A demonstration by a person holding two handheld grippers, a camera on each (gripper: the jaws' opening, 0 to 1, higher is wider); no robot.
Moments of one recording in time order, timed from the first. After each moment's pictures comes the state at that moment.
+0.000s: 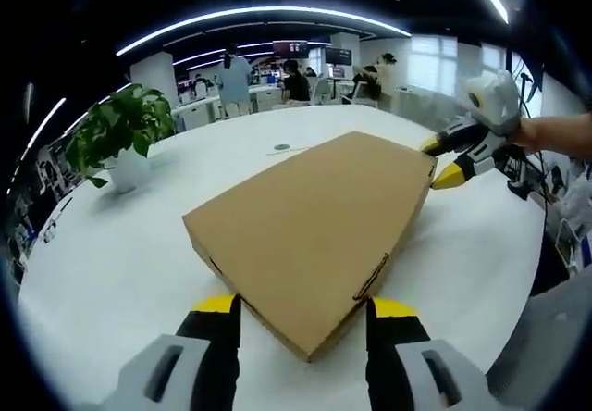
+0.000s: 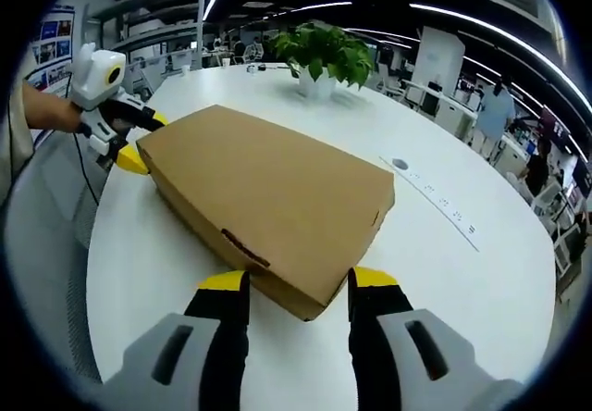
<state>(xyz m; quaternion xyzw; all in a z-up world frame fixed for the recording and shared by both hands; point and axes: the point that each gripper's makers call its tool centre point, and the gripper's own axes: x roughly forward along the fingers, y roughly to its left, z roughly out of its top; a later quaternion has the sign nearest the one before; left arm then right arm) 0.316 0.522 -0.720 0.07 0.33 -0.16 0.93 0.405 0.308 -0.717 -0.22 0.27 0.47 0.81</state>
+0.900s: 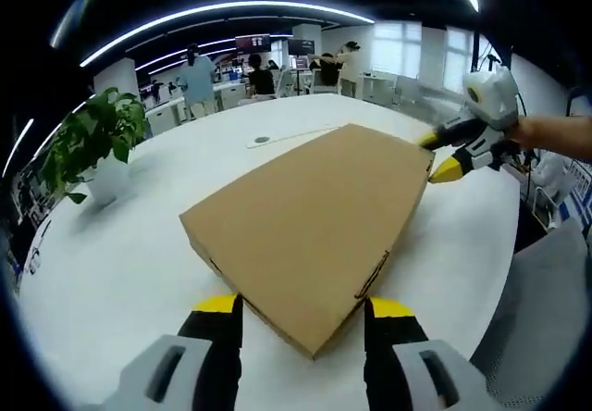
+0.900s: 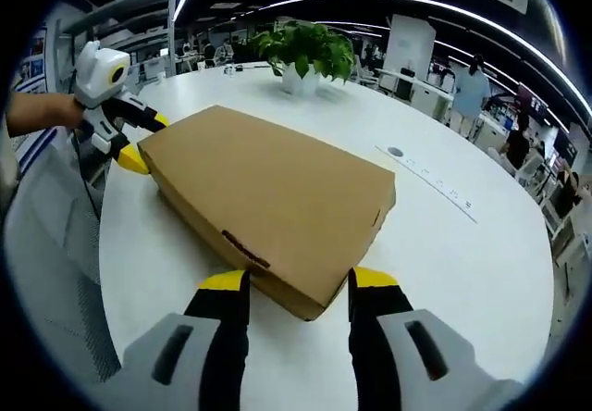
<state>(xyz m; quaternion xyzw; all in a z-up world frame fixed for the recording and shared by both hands) 0.307 0.555 -0.721 0.10 0.34 -0.24 0.90 0.362 0.329 -0.716 -0.19 0.29 0.41 0.84</state>
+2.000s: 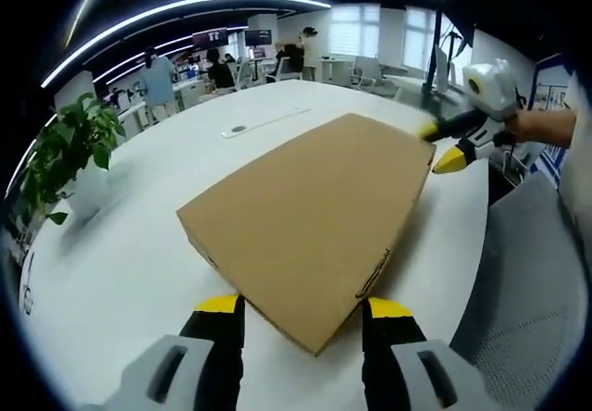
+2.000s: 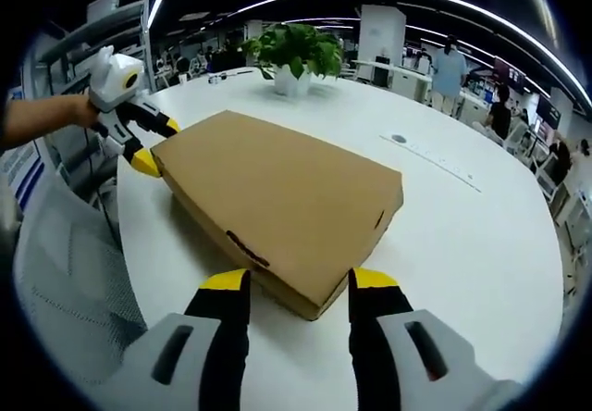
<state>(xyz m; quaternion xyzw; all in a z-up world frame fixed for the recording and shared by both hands) 0.287 0.591 -0.717 0.14 0.36 -0.33 0.86 0.302 0.363 -0.714 -0.14 0.31 0.37 0.87</state>
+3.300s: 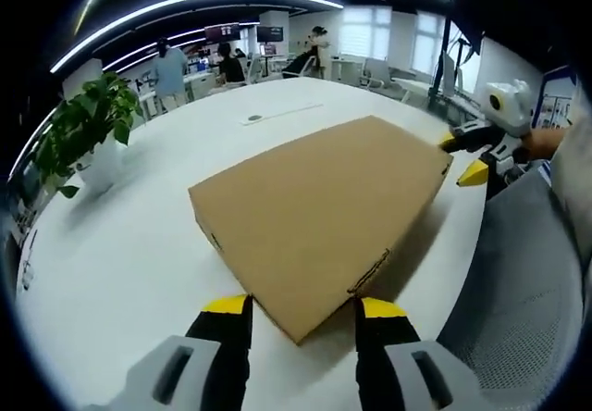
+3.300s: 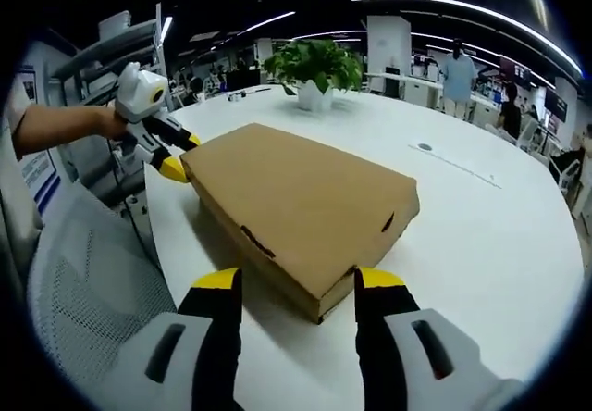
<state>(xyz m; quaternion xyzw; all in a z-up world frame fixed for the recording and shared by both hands) 0.264 0.630 -0.722 0.12 0.37 -0.31 0.87 0.261 0.398 -0.710 -0.08 0.28 0.40 0.87</state>
